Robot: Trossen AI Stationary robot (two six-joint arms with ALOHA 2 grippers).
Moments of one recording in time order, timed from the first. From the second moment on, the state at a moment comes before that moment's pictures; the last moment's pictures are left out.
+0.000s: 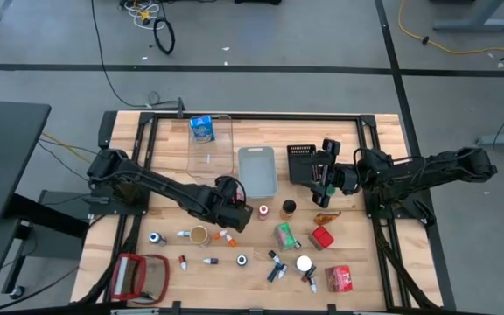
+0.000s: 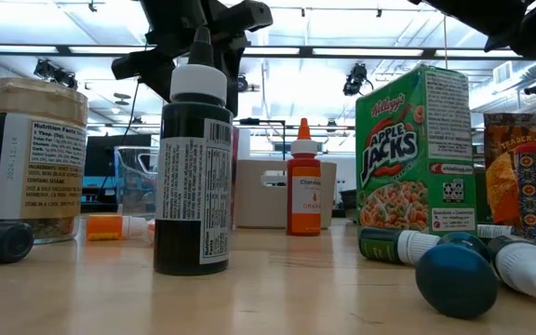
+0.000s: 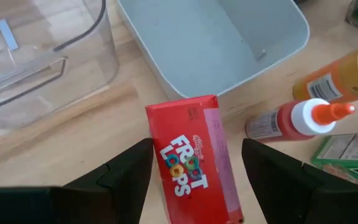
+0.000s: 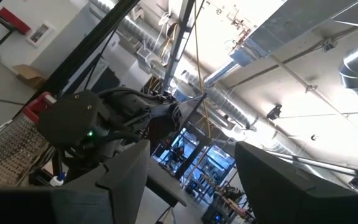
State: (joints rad) left arm -0.31 1.77 1.40 -0.93 -0.53 -1.38; right arm 0.00 1.05 0.43 1.03 -0.17 -0.66
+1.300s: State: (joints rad) left arm -0.29 1.77 1.25 -0.75 -0.42 -1.04; right arm 0.00 1.05 0.43 1.03 -0.17 -0.67
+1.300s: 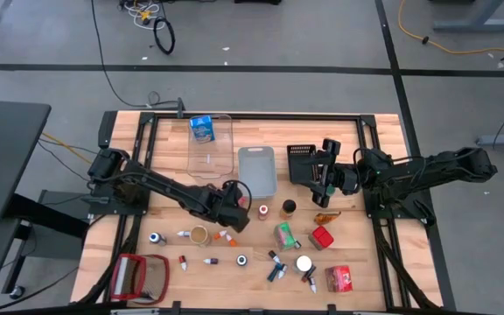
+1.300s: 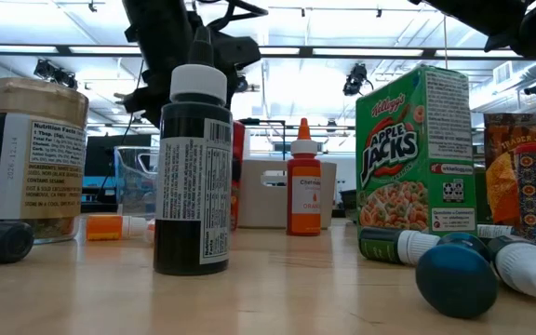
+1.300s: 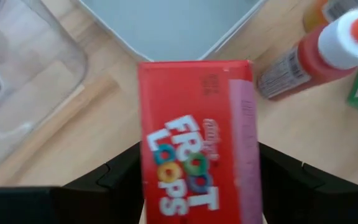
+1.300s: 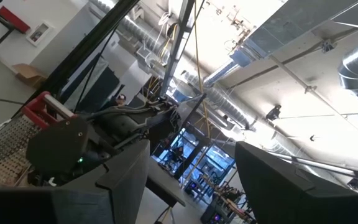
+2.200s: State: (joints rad) left arm -0.28 1.54 1.25 -0.80 -0.44 -0.93; right arm 0.00 1.05 0.43 1.03 -0.17 -0.67
